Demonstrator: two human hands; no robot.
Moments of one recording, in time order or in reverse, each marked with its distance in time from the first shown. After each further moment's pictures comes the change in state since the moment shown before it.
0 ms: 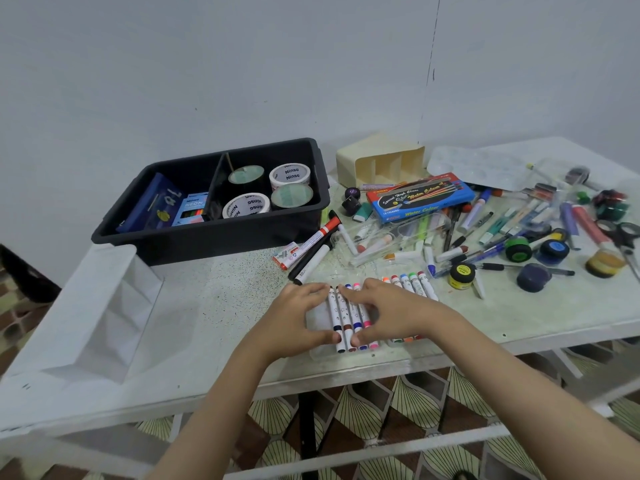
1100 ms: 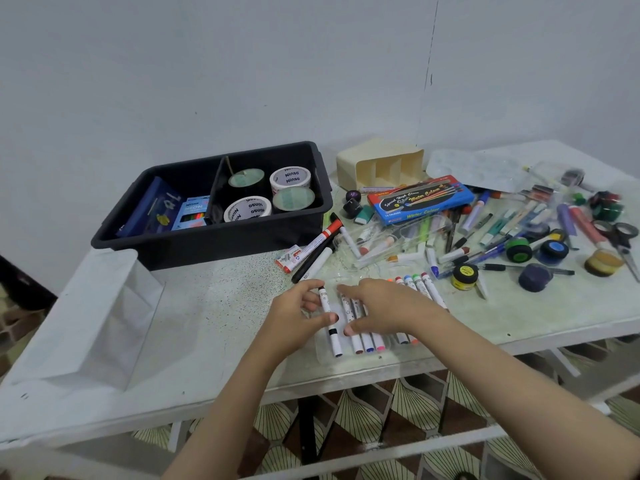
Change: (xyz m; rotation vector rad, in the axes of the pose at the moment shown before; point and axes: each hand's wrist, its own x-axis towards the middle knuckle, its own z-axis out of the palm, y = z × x) left_hand 0.004 -0.003 0.005 -0.514 0.217 -0.224; right_hand 0.010 -0.022 -0.004 -0.204 0.019 0.087
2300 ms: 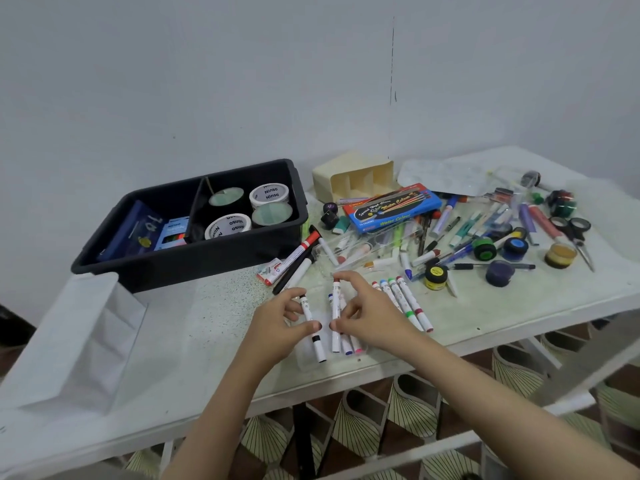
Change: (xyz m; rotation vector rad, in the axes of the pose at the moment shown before) left_hand -0.009 0.012 0.002 0.084 0.034 0.055; right_hand -0.028 0.003 0.028 0.821 0.395 0.063
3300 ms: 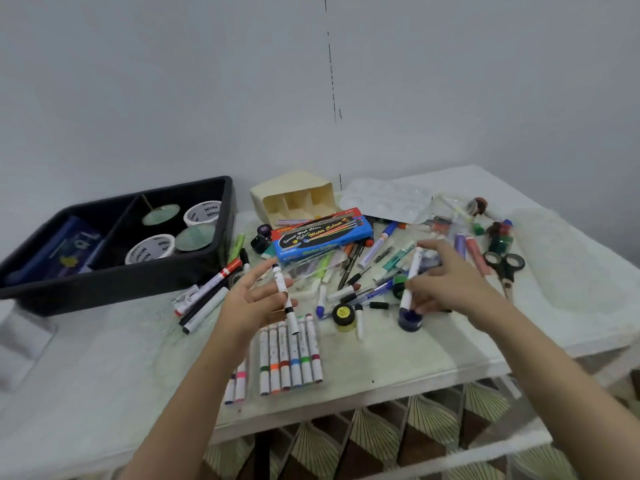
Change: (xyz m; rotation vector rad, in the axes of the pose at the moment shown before) left_hand 0.058 0.119 0.096 -0.647 0.049 -0.168; right_hand -0.012 0.057 -0.248 0.223 0.199 0.304
